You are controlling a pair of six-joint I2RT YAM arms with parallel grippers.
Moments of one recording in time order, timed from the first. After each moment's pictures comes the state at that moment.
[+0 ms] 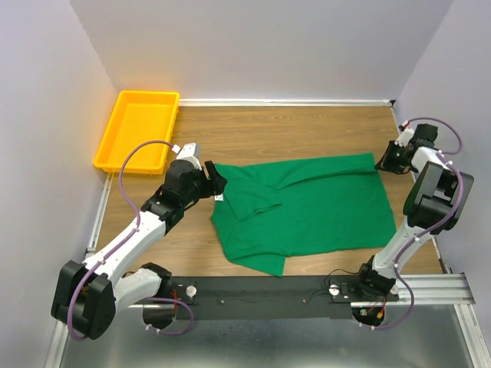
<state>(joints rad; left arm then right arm) -0.44 1.06 0.63 -0.05 0.02 -0.55 -0.43 1.91 1.29 -0.39 -0.41 -0.04</state>
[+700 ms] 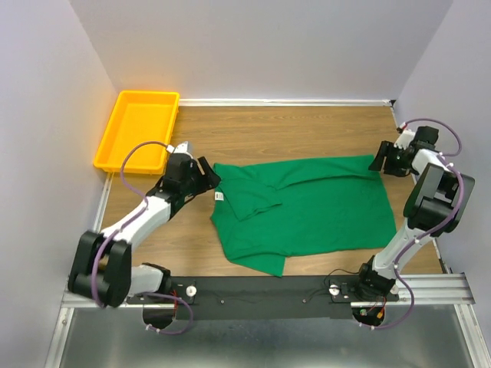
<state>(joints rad) -0.32 1.21 0.64 0.00 0.07 -0.64 -0.44 1.88 1.24 -0.38 -0.37 -0.14</state>
